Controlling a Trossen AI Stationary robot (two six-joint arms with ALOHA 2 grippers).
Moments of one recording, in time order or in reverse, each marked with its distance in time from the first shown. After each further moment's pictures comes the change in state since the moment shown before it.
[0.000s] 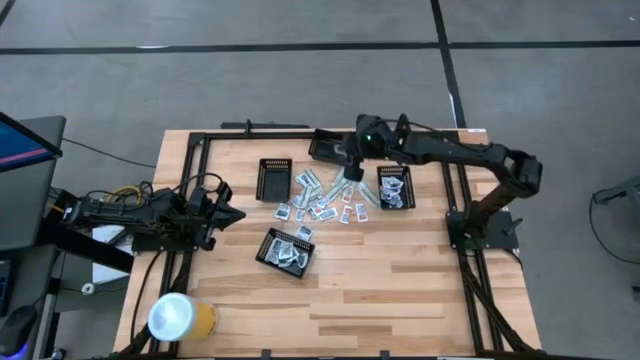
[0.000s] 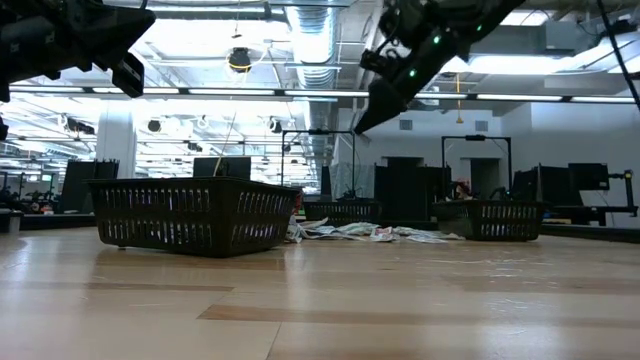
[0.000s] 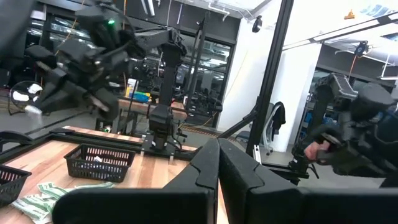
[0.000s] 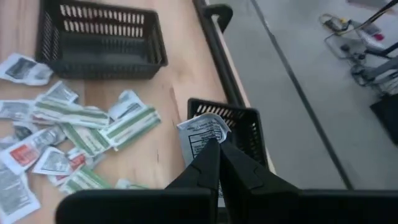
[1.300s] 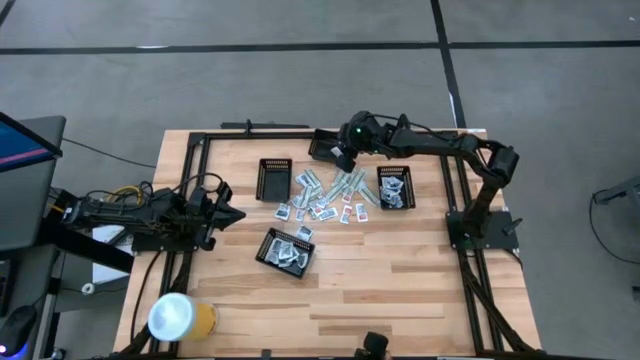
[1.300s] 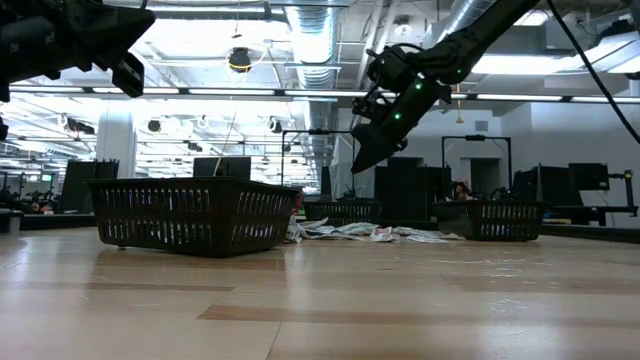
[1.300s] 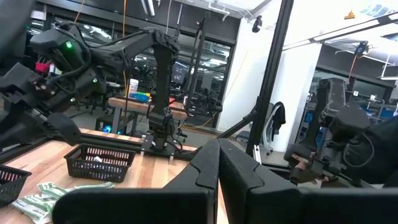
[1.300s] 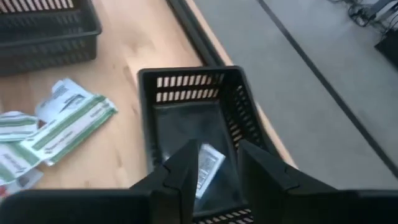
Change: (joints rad) left arm 0.001 0.000 0.000 0.000 0.000 0.000; right arm -0.103 0.192 0.001 0.129 0.000 0.156
